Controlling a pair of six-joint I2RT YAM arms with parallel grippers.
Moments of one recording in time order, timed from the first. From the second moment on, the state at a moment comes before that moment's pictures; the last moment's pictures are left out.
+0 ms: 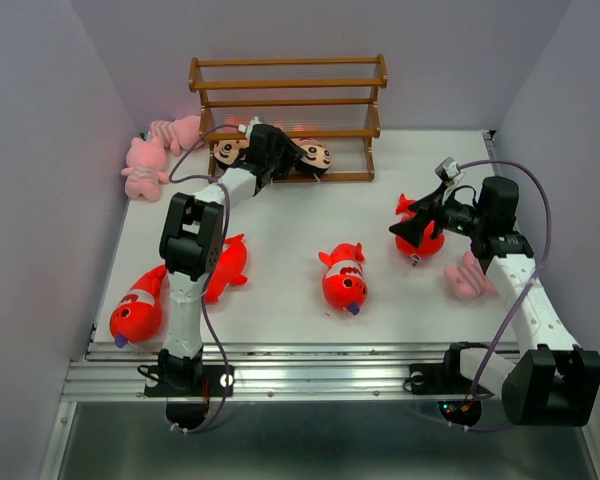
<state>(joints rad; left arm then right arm) -0.36 2.19 1.69 0.06 0.07 -1.00 -0.05 1.09 0.85 -0.18 -0.97 -0.11</state>
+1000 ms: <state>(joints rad) -0.36 2.05 1.61 0.05 0.13 -0.89 -0.05 1.09 0.85 -0.18 -0.96 -0.11</state>
